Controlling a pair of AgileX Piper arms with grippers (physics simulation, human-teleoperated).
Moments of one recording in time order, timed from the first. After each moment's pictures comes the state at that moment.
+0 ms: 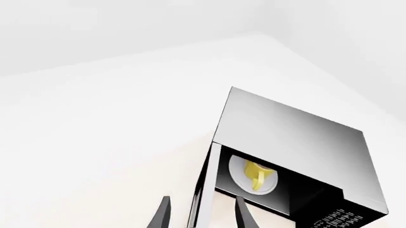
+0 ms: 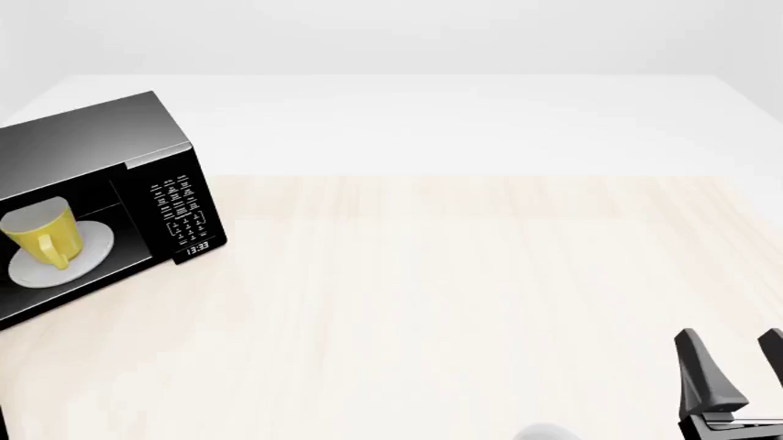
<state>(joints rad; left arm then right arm) 0.89 0.62 -0.84 0.57 -0.20 0.00 0.01 0.00 0.00 0.00</state>
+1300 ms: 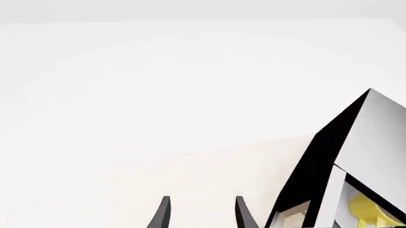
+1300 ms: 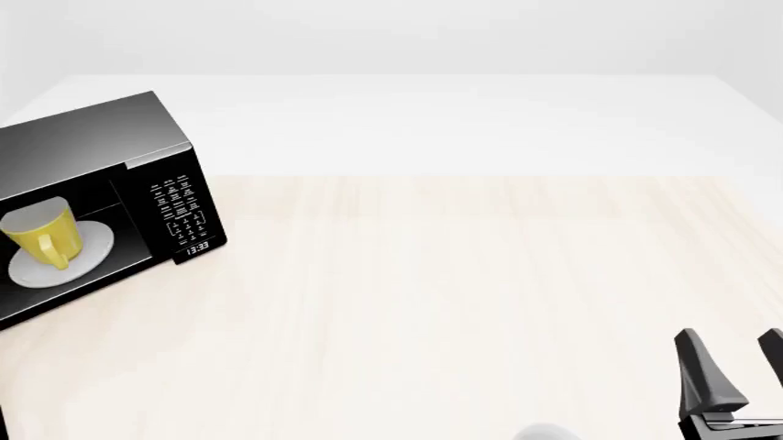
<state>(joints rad) 1.28 0.89 -0.68 0.32 -0.15 0.00 0.01 0.00 0.00 0.00</state>
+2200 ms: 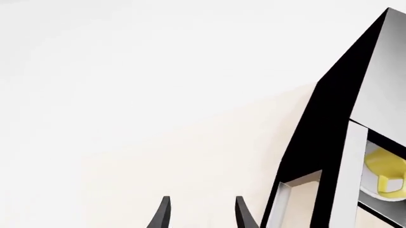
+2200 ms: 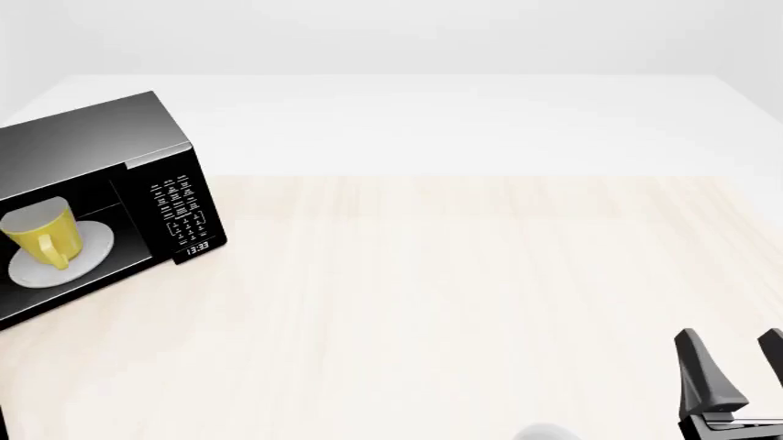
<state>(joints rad) 1.16 1.09 -0.54 0.14 -0.07 0.00 0.01 0.00 0.00 0.00</state>
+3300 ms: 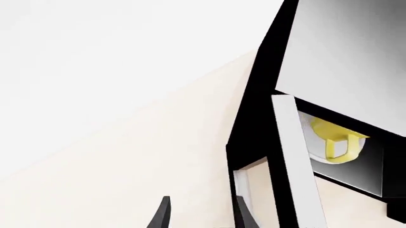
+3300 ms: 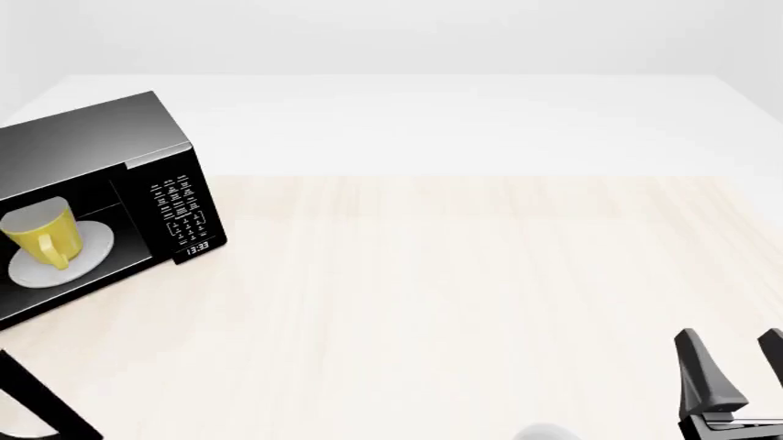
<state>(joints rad) 0.91 1.27 -0.53 0.02 -0.11 0.00 0.01 0.00 0.00 0.00</state>
